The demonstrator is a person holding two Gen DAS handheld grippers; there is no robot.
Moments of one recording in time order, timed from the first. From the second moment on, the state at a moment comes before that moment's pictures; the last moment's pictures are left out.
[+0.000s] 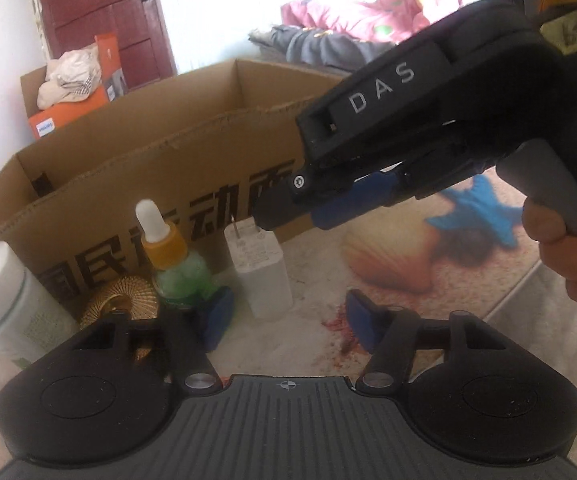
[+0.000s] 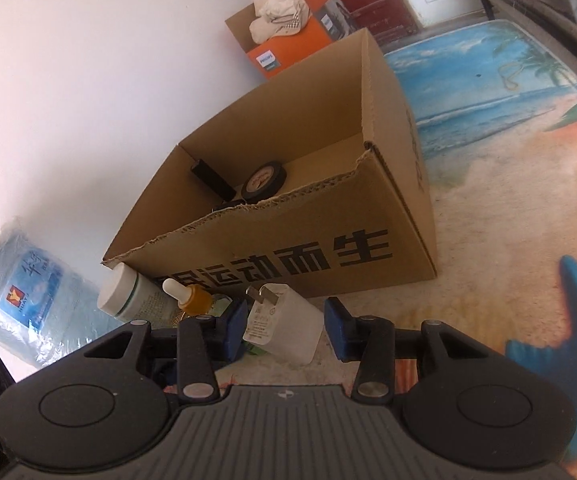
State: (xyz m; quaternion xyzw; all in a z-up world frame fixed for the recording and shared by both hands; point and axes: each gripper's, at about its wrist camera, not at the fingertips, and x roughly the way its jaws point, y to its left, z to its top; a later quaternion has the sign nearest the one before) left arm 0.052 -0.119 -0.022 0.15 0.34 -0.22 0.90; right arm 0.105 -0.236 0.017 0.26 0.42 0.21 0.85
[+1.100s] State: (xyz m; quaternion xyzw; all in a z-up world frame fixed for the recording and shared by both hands) left arm 0.044 -0.123 -0.025 0.11 0.35 -0.31 0.88; right arm 0.067 -0.270 0.003 0.30 0.44 0.18 0.82
